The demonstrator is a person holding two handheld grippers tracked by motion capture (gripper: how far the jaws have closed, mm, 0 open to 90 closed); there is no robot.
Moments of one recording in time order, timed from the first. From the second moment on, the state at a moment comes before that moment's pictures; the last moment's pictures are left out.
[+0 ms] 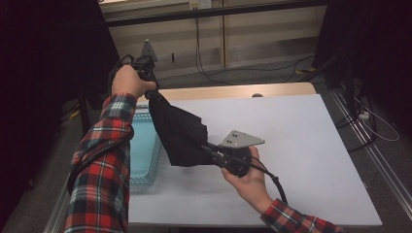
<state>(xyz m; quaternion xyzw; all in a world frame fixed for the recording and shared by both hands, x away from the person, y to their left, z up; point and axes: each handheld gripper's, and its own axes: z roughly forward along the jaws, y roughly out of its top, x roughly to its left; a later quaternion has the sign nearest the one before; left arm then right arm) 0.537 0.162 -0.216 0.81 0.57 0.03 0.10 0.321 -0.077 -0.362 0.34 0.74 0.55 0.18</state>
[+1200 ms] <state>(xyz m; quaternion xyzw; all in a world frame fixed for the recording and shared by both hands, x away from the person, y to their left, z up) 0.536 0.245 -0.172 0.78 0.61 0.05 0.11 0.338 0.003 -0.340 0.28 0.74 0.59 0.16</state>
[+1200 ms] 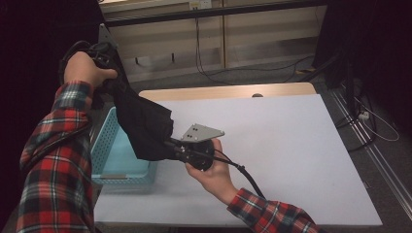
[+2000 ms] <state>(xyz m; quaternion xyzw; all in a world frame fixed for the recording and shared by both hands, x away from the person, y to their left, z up) 0.538 0.293 -0.182 0.77 0.63 0.07 0.05 0.338 0.063 -0.341 0.24 0.75 0.59 0.14</state>
